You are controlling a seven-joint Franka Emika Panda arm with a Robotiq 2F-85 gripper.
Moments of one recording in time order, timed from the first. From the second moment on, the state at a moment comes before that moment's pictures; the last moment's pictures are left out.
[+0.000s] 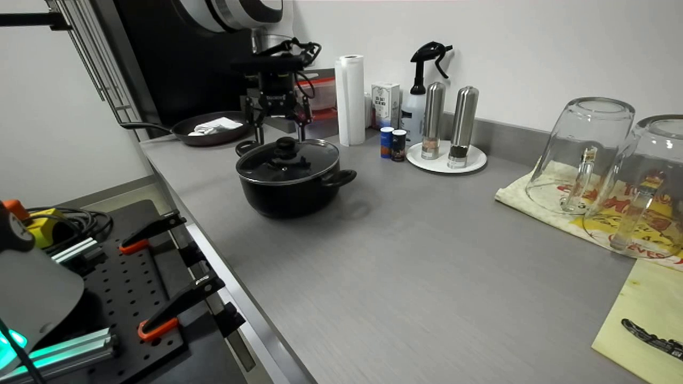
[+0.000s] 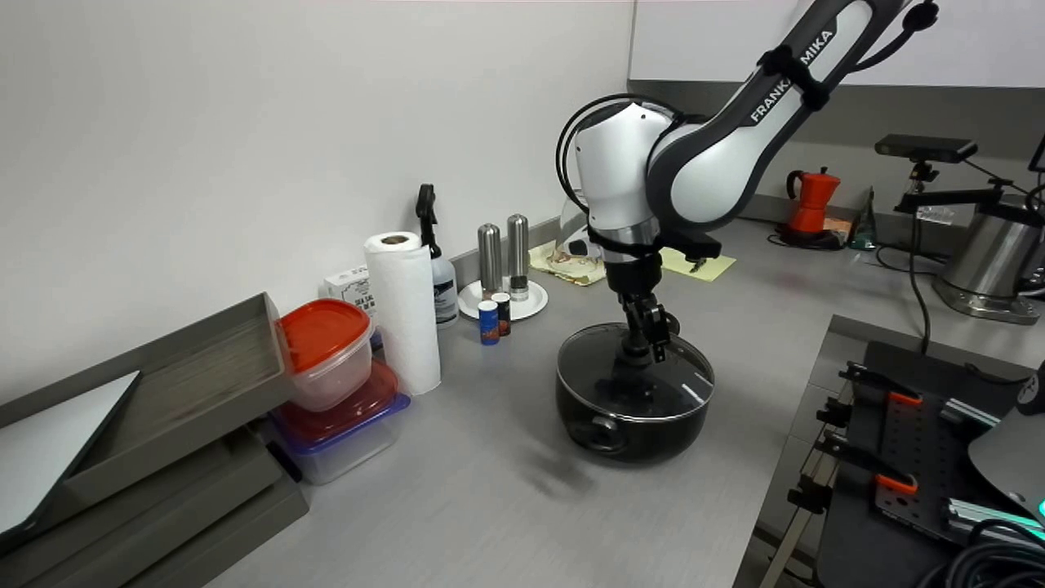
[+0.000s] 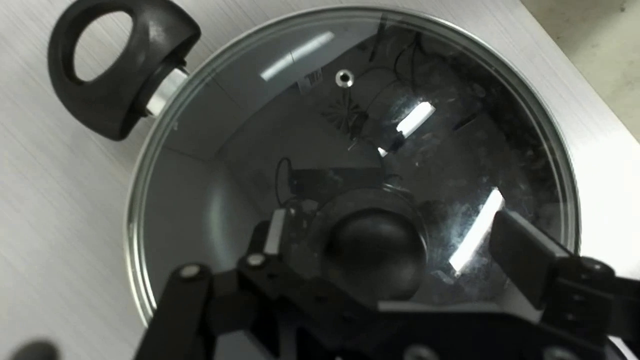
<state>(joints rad) 0.11 0.33 0.18 -2.21 -0.27 2.28 -0.35</state>
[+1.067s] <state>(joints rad) 0.11 0.35 0.19 -2.19 -0.27 2.30 -0.37</state>
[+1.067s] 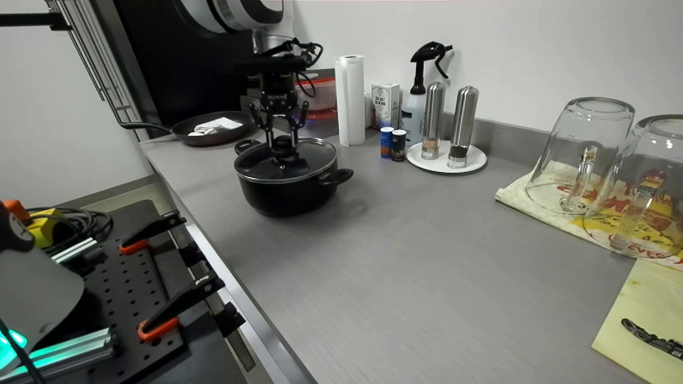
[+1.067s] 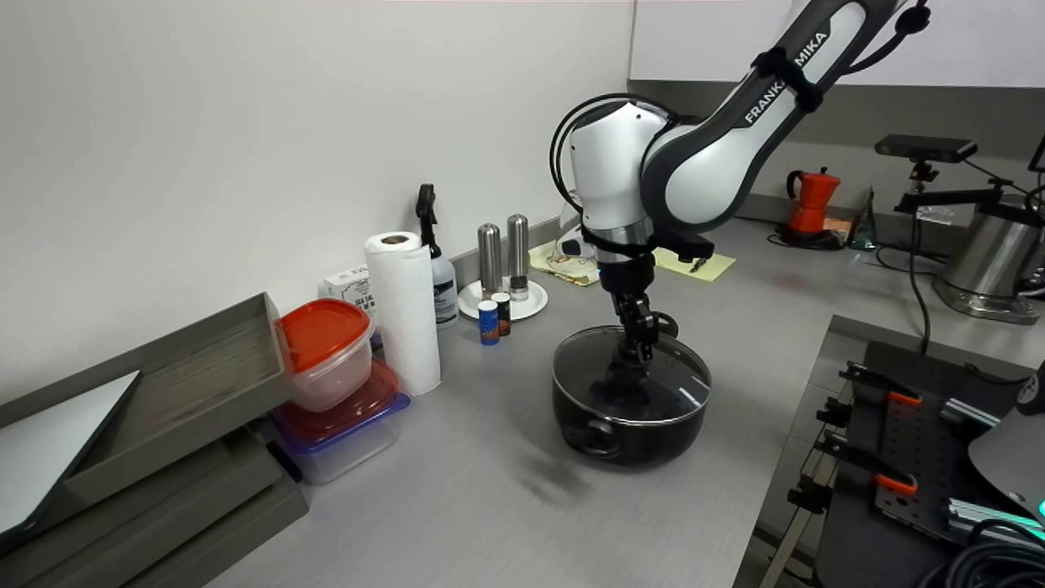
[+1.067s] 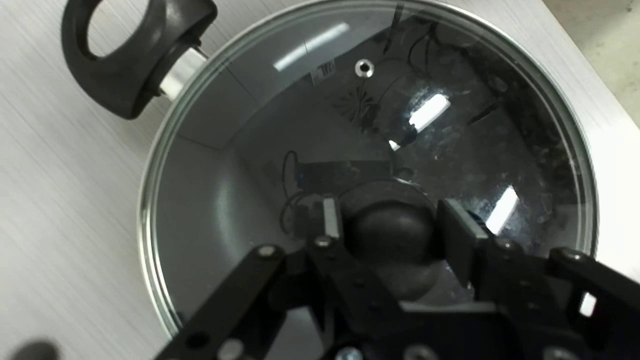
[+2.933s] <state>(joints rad) 0.31 0.32 0.43 -2.15 -0.25 2.35 -0.65</state>
